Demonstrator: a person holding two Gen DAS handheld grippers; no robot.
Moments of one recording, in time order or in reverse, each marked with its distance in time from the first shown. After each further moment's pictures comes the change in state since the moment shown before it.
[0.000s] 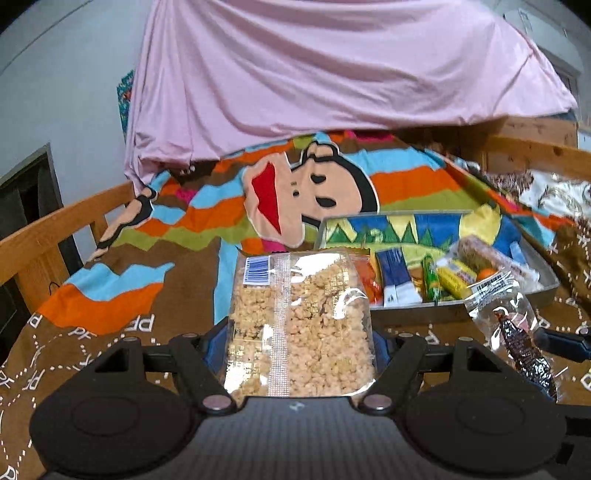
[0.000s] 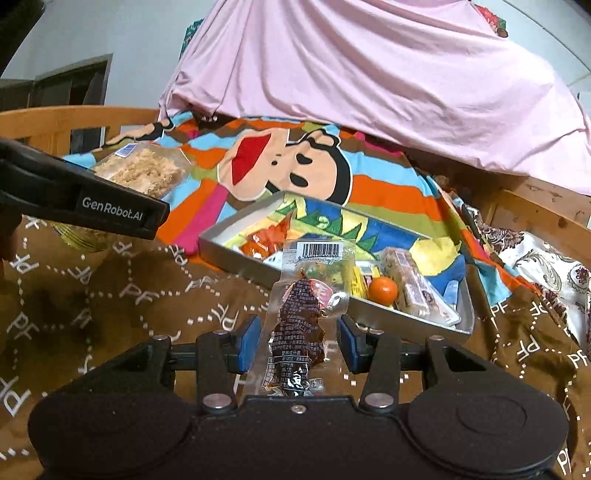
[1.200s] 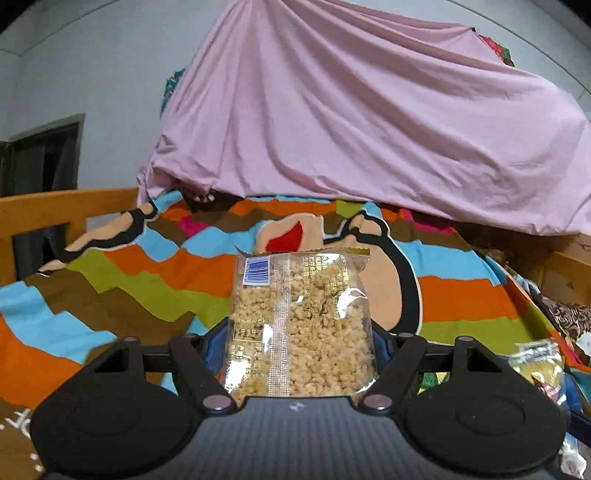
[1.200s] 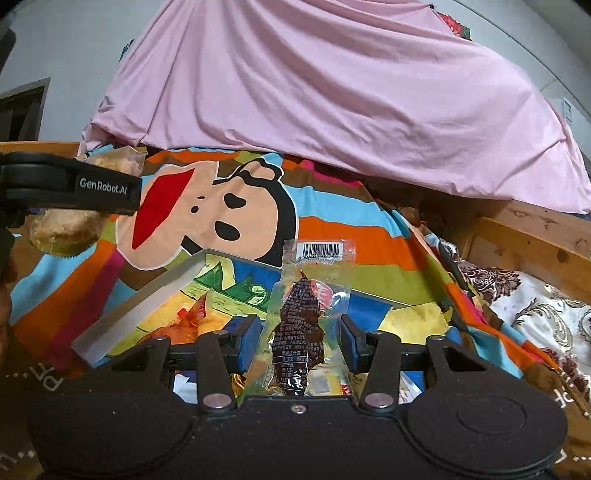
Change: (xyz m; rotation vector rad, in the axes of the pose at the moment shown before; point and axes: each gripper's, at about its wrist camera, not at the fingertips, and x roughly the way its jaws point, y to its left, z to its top) left arm 0.144 0.005 0.071 -0.295 -0.169 0.042; right arm 0.155 -0.037 0.068 0.049 -0.083 -0.159
